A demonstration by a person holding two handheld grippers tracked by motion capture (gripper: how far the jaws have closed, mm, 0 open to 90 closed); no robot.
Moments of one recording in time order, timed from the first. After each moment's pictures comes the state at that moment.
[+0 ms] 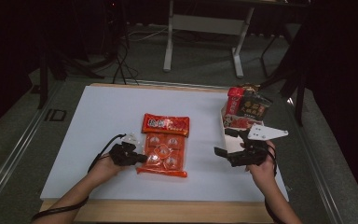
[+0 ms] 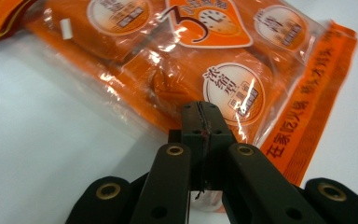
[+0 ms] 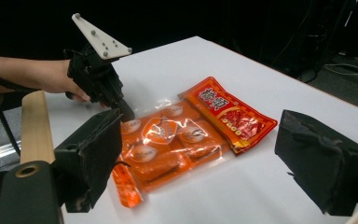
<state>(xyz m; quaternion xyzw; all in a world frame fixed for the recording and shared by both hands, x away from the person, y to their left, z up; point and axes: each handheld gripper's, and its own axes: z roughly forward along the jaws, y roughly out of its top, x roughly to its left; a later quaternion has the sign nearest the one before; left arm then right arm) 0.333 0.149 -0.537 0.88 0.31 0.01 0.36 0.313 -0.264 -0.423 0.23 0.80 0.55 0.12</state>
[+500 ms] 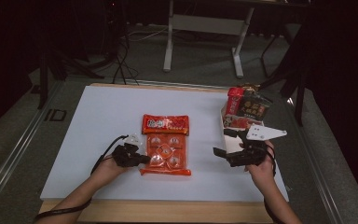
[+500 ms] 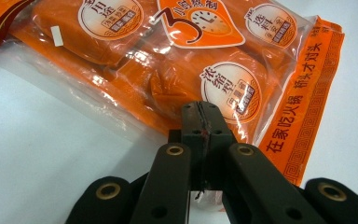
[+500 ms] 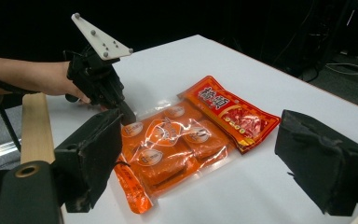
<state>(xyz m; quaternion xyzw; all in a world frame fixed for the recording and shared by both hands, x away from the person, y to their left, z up) 0.330 0.144 -0.538 0.87 0.31 0.01 0.37 0.314 -0.261 -0.424 0.22 0.80 0.55 0.11</state>
